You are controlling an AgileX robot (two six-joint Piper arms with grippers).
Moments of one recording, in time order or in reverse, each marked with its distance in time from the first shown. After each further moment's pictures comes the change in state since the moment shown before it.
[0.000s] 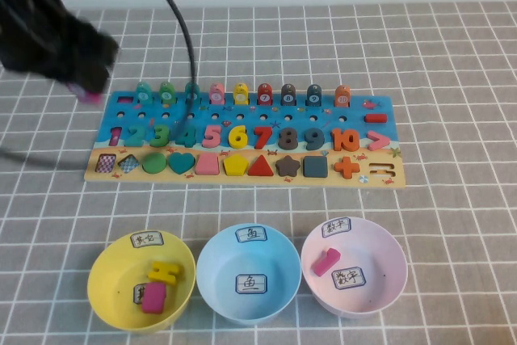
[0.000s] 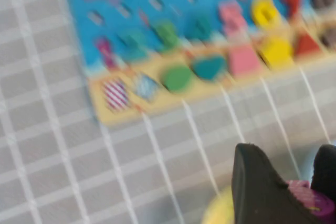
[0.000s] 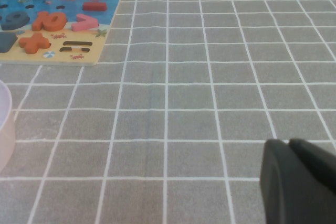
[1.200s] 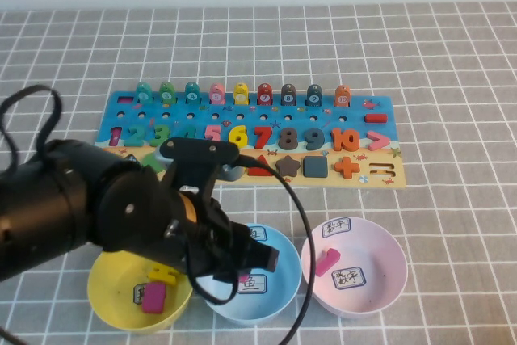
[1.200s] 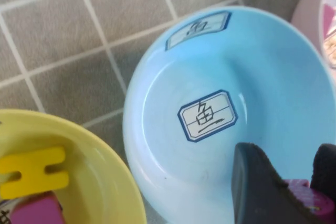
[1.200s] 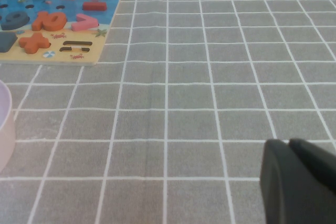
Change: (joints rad) right arm 0.000 0.000 0.000 0.000 0.000 0.000; left arm -0.489 -0.076 0.718 -0.053 -0.635 -0.378
